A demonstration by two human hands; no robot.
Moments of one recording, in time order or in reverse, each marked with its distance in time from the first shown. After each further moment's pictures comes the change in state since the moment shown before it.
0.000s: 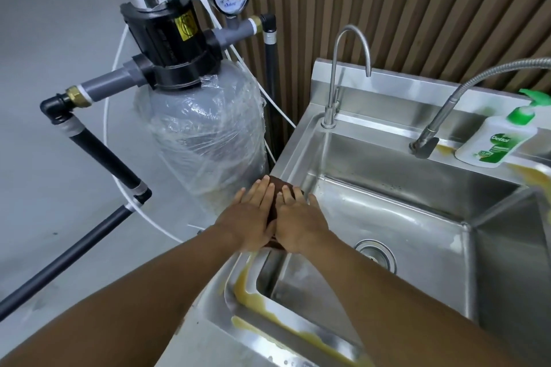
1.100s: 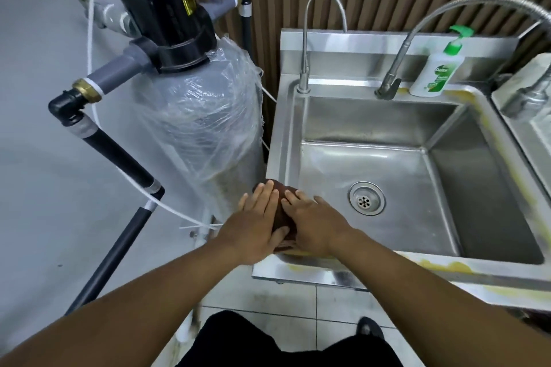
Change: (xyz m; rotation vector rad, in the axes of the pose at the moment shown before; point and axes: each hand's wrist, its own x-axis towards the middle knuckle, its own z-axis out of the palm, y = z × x) left_hand -0.072 -0.054 0.038 0.021 0.006 0.348; right_hand -0.066 -0.076 0.036 0.122 -0.015 0.091
